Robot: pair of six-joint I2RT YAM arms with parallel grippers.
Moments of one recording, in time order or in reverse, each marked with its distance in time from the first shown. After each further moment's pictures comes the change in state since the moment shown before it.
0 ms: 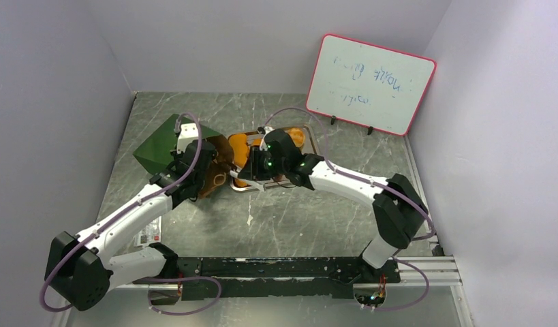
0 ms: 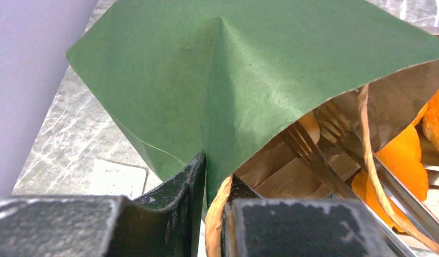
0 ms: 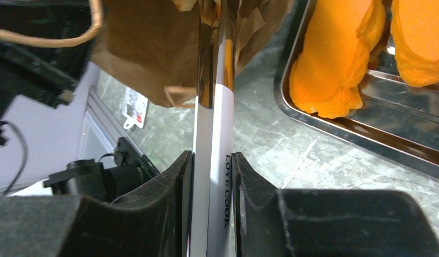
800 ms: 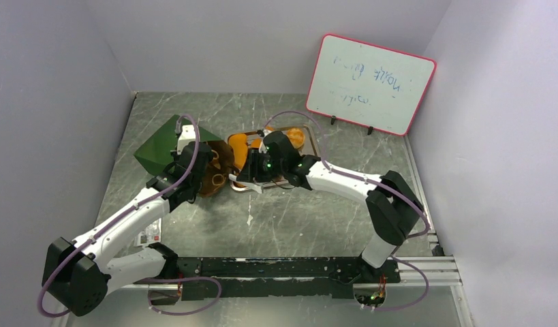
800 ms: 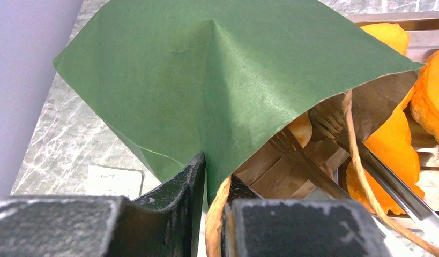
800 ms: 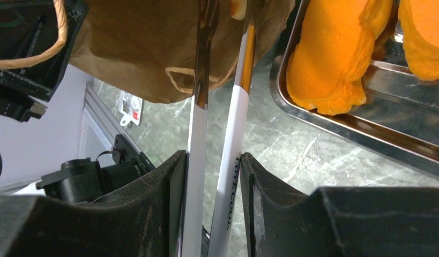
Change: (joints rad) left arm 0.009 -0.034 -0.024 0.025 0.060 0.055; right arm -0.007 0.010 -0.025 0.027 -0.037 0.026
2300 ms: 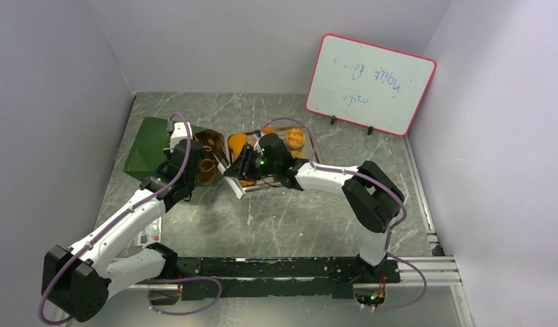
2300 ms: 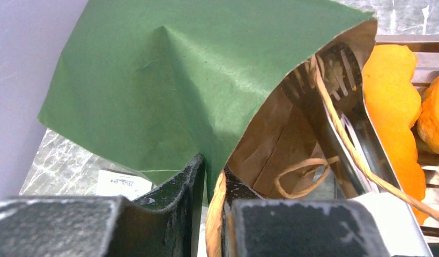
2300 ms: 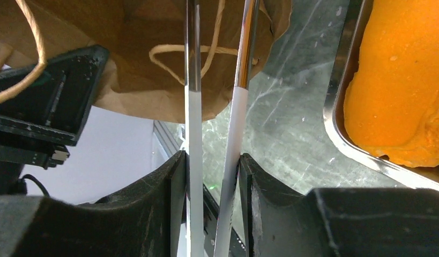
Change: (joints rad) left arm 0.063 -0.038 0.000 0.019 0.019 0.032; right arm 0.003 0.174 0.001 0.319 -0.079 0.283
